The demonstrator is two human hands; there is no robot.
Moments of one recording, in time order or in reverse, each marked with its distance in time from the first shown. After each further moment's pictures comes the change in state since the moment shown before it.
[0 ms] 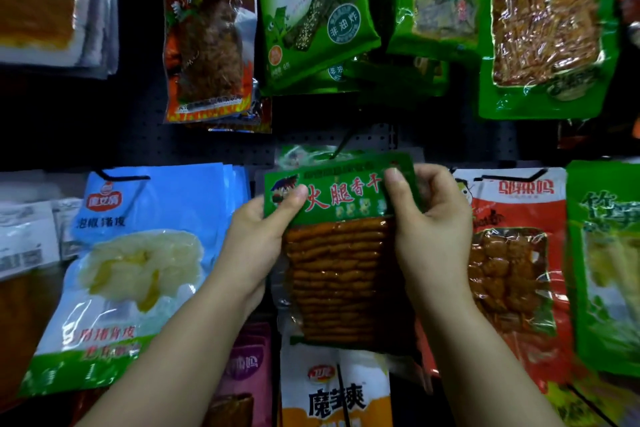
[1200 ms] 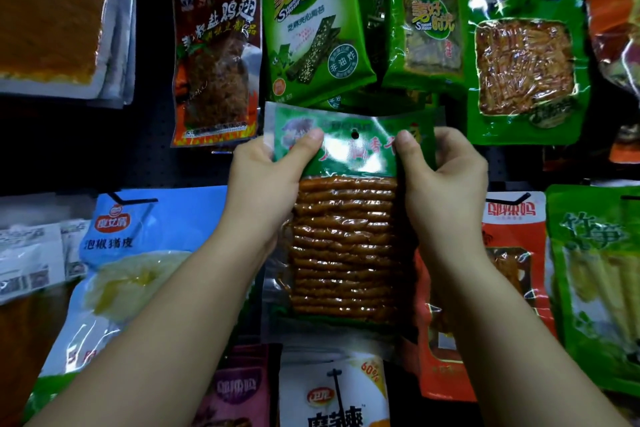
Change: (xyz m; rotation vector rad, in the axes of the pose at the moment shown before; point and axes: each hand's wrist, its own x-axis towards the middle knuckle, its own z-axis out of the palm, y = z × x) left_hand 0.014 0.076 0.026 -0.001 0.024 0.296; right_hand 0.043 -0.044 0.002 -0.134 0.044 -0.075
